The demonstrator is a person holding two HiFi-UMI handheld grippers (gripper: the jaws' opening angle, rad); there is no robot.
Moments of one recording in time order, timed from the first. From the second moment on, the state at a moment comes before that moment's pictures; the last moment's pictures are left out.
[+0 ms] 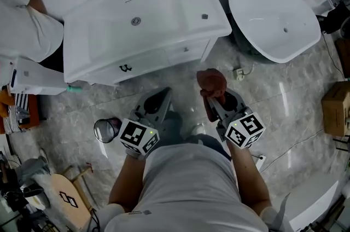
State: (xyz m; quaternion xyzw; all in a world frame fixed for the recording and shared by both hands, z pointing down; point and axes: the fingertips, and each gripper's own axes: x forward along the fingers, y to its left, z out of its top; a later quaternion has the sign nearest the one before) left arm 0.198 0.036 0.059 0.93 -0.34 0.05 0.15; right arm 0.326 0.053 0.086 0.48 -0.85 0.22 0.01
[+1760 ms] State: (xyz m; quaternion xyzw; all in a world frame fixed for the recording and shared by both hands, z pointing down) left arm 0.061 -0.053 0.164 0.78 -0.59 0.01 0.24; right arm 0.202 -0.103 0.261 0.21 -0.89 0.34 0.23
